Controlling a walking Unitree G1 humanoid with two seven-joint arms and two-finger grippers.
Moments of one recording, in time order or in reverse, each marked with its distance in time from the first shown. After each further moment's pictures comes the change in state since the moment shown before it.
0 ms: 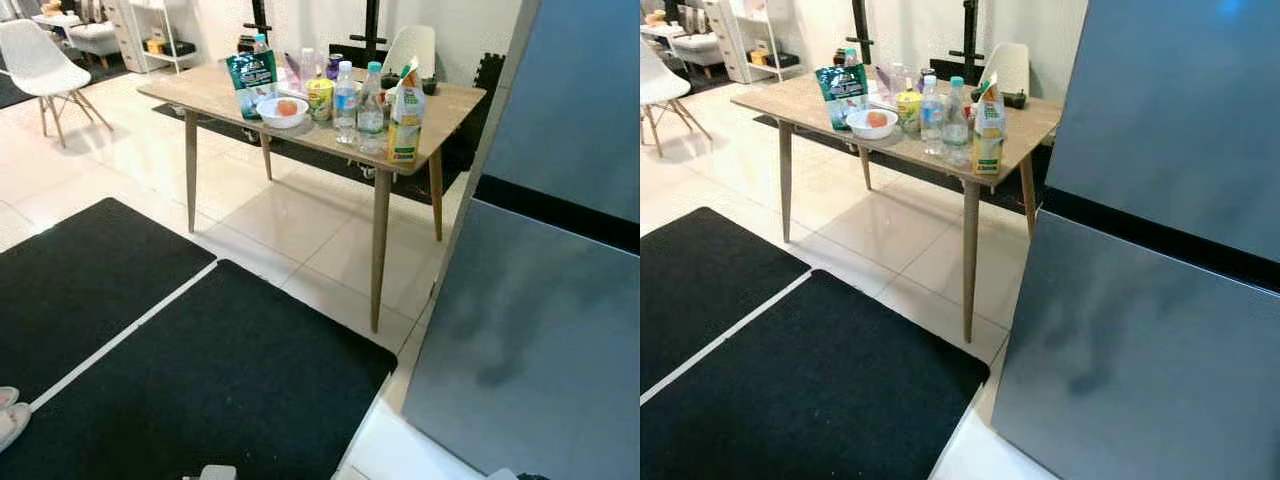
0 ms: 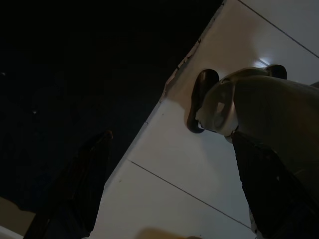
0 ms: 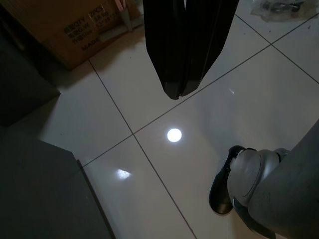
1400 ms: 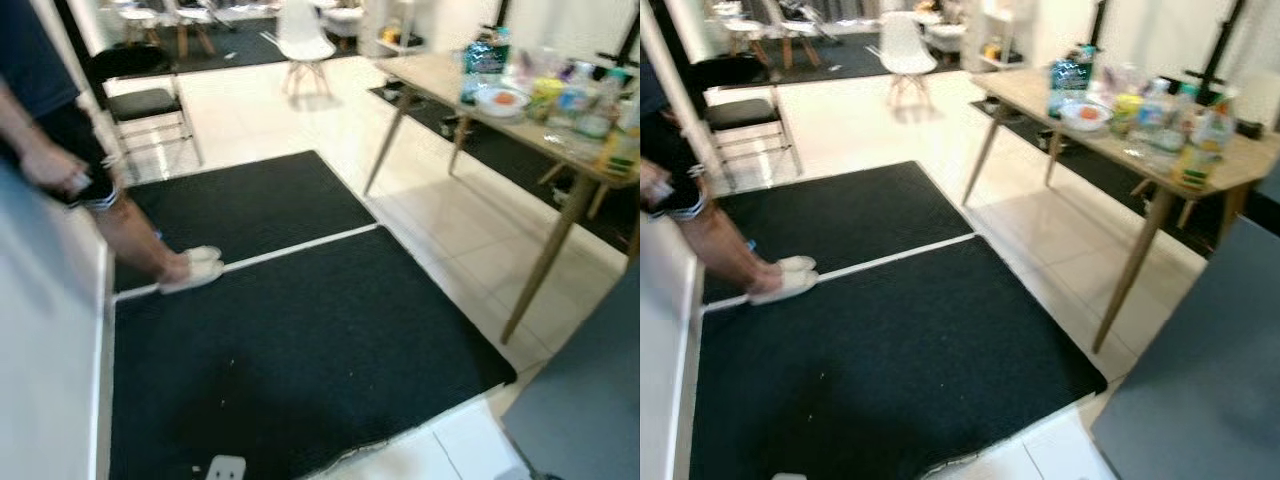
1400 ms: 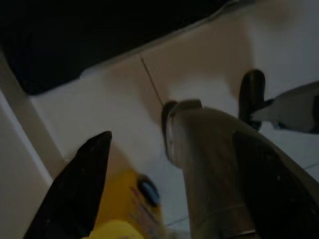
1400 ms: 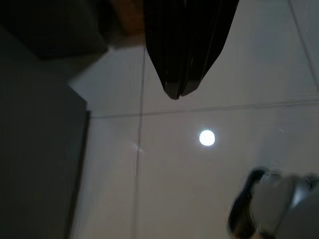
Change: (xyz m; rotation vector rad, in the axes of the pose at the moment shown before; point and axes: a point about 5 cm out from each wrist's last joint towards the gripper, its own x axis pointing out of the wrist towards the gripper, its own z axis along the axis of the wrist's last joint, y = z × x) left arm 0.003 -0.008 0.010 0.015 -0.037 -0.007; right arm -0.002 -0.006 -0.009 0.027 0.021 0.012
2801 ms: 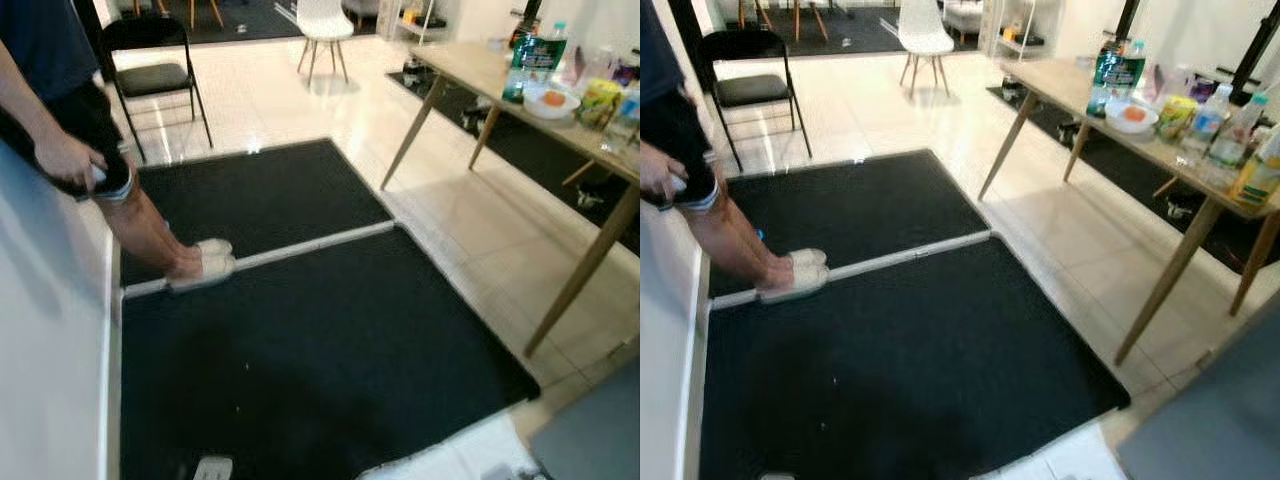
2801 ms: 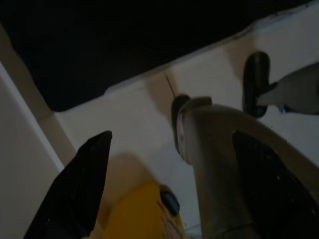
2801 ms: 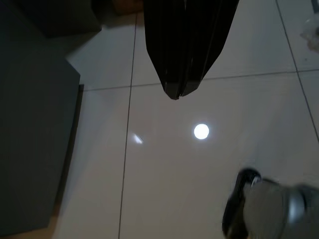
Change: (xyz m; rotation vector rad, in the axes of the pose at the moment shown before) left arm -0.002 0.007 -0.006 -0.022 0.033 -0.001; right arm 0.001 0.004 0.004 -0.004 -0.026 -0.009
